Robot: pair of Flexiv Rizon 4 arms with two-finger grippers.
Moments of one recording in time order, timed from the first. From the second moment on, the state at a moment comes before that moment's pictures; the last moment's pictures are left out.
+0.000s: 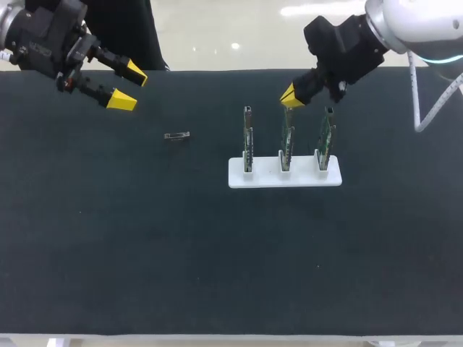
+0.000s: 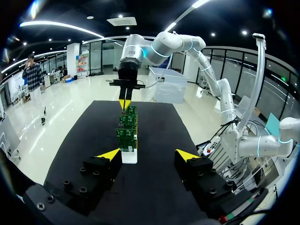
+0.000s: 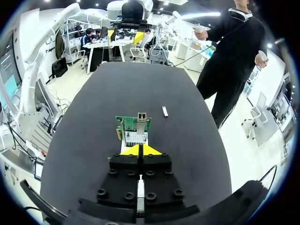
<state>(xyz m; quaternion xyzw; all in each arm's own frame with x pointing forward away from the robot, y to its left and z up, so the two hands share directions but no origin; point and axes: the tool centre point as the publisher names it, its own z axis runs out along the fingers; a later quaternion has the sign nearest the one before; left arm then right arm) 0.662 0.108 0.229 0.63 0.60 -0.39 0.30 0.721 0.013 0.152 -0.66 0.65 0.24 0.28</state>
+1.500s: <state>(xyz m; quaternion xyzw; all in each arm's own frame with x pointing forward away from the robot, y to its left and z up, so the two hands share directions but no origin) 0.662 0.108 0.229 0.63 0.60 -0.39 0.30 0.720 0.013 0.144 -0.66 0.65 0.24 0.29</state>
